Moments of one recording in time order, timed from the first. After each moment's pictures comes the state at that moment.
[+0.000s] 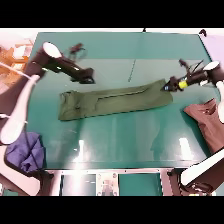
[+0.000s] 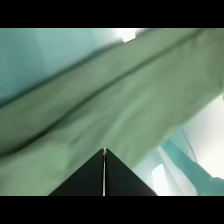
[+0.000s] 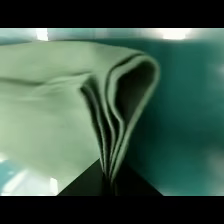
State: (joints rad) left arm -0.25 -1.76 1.69 0.93 -1.20 -1.42; right arm -0.33 -1.90 1.71 -0.87 1.52 1.15
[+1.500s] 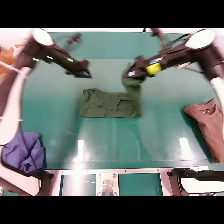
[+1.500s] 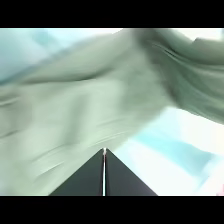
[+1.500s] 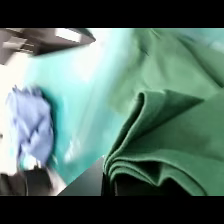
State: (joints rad) left arm -0.14 -1.70 1.84 0.95 -1.45 -1.41; right arm 0.24 -1.48 1.57 -0.74 1.29 1.48
